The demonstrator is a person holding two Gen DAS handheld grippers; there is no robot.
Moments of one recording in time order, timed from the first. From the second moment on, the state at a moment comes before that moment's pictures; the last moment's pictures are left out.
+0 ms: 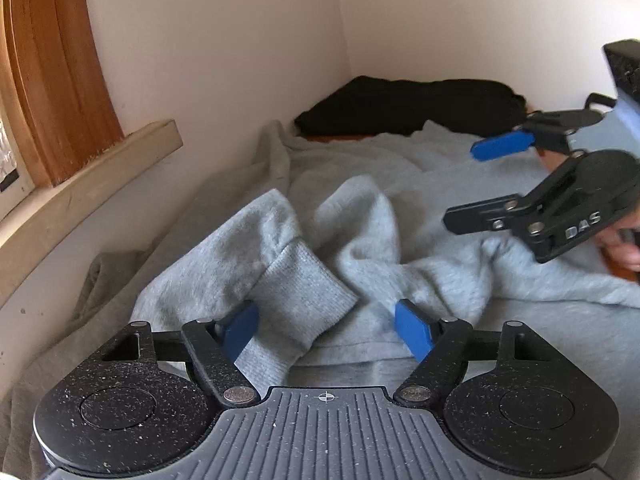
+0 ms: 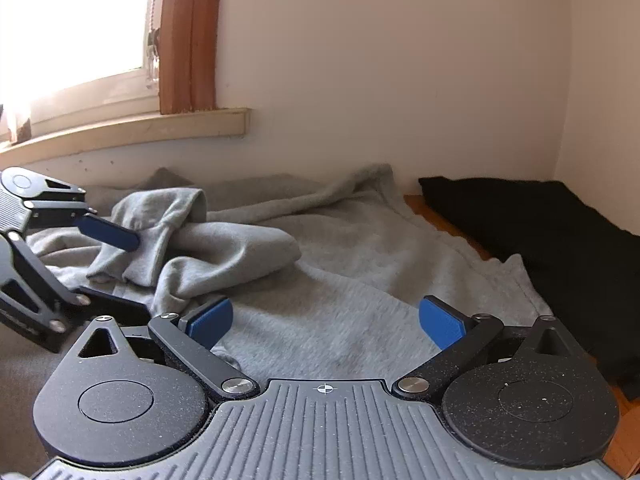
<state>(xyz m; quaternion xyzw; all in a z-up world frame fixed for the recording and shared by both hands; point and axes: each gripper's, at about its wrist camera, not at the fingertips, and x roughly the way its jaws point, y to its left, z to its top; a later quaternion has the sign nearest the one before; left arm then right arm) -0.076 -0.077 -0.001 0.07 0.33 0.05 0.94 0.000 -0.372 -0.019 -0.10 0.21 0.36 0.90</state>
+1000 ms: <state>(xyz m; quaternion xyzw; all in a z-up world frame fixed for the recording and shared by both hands) -0.113 -0.043 -0.005 0.06 0.34 0.05 0.94 -0.006 -0.369 -0.018 -0.10 0.19 0.35 0.91</state>
